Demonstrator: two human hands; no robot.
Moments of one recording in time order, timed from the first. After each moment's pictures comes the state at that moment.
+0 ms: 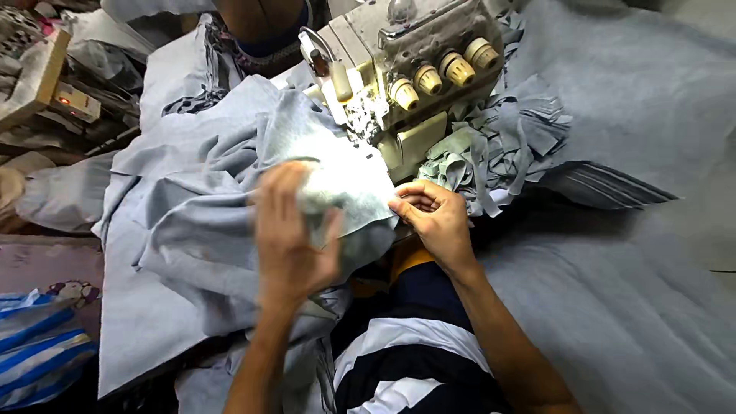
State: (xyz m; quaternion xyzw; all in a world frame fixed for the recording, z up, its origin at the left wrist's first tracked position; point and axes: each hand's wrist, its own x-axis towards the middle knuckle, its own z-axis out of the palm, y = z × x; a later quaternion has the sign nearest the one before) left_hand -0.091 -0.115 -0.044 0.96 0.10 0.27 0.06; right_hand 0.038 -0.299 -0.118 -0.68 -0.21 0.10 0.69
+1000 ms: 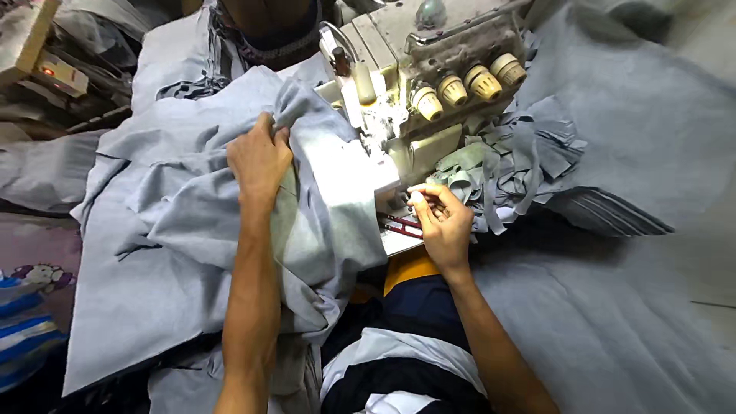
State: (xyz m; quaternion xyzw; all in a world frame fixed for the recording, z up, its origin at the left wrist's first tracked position) left_hand -0.014 -0.037 -0.011 0.92 0.37 0.03 0.13; right_hand 0.053 -0.288 -0.154 -0.73 -0.23 -0.02 0.65
